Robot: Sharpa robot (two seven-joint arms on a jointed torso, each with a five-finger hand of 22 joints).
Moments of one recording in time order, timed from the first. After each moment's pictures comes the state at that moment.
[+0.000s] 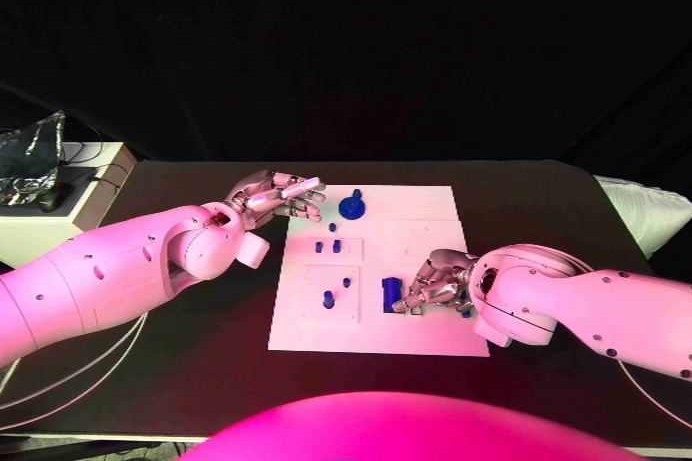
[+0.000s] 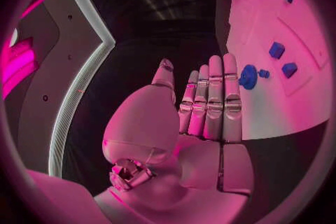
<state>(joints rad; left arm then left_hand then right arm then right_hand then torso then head) 0.94 -0.85 0.14 1.37 -0.26 -0.05 0.27 1.32 0.04 -0.20 0.09 0.16 1.05 0.15 0.07 0.07 1.18 0.11 0.09 0.07 1.16 0.06 0.41 0.27 0.10 1.19 0.07 0.11 0.48 1.13 -0.81 -0.19 1.71 -1.02 -0.16 -0.58 1.08 0.02 -0.05 -0.01 0.24 1.08 0.02 0.29 0.81 1.28 -0.05 0.92 1.15 1.45 -0.10 1.19 1.00 0.08 1.46 -0.12 1.22 1.31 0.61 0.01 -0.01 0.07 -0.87</state>
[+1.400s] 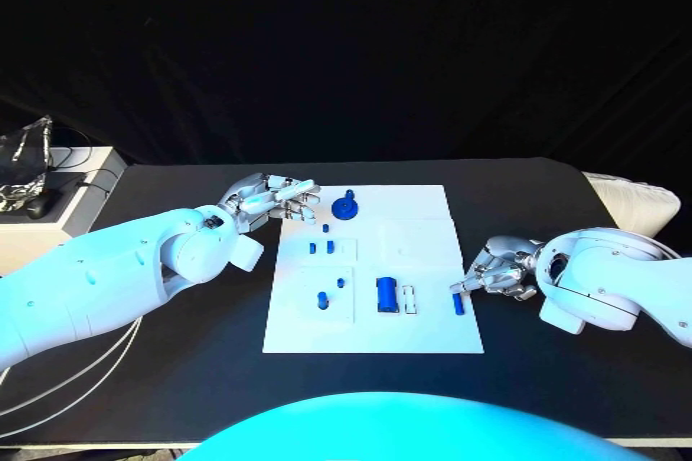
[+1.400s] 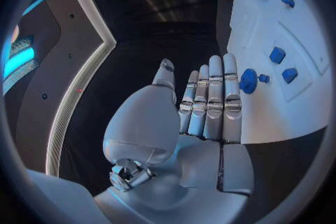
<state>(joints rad) 0.93 -0.85 0.14 1.36 -0.25 -0.02 0.26 1.33 0.05 -0.21 0.08 0.16 1.05 0.15 0.07 0.07 1.18 0.11 0.09 0.07 1.16 0.06 0.41 0.26 0.10 1.19 0.07 0.12 0.47 1.18 -1.05 -0.18 1.72 -1.03 -0.02 -0.51 1.08 0.05 -0.08 0.03 0.28 1.16 0.04 0.11 0.63 1.29 -0.04 0.92 1.17 1.45 -0.10 1.20 1.01 0.08 1.47 -0.11 1.24 1.31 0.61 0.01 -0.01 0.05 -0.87</state>
